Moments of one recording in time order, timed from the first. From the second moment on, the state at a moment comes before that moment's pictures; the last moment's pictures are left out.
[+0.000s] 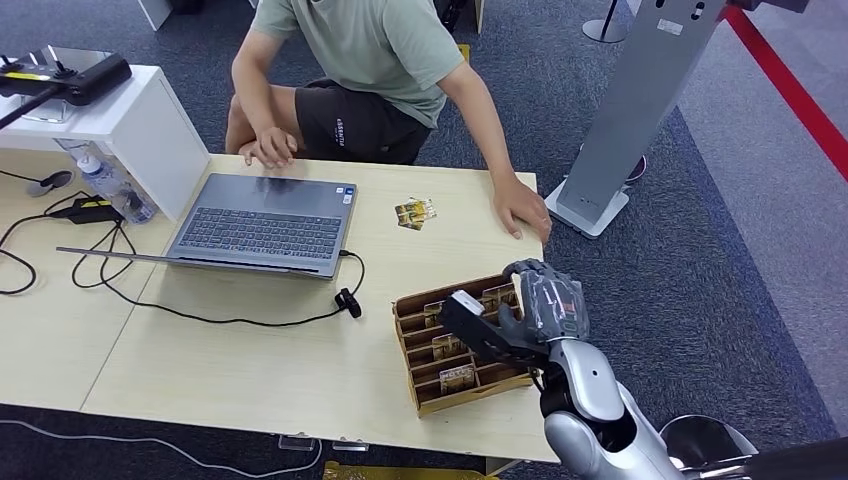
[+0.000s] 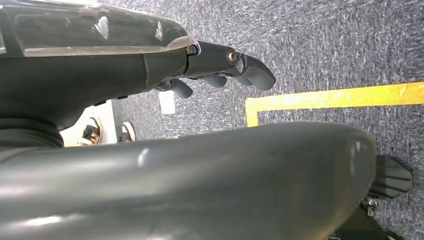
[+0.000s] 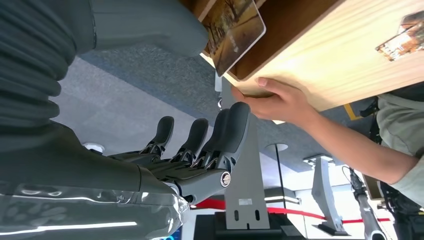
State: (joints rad) left arm -0.11 0.05 -1.19 -0.21 1.22 0.13 0.06; right arm -0.31 -0.10 0.65 -1.62 1.06 0.02 0.70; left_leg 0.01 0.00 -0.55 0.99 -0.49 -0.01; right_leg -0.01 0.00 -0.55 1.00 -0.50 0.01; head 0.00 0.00
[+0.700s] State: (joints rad) left arm -0.11 0.05 -1.19 -0.21 1.22 0.13 0.06; right arm -0.37 -0.09 0.69 -1.52 0.98 0.01 0.70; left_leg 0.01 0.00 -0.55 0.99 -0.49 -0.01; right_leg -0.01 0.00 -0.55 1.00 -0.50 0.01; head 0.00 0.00
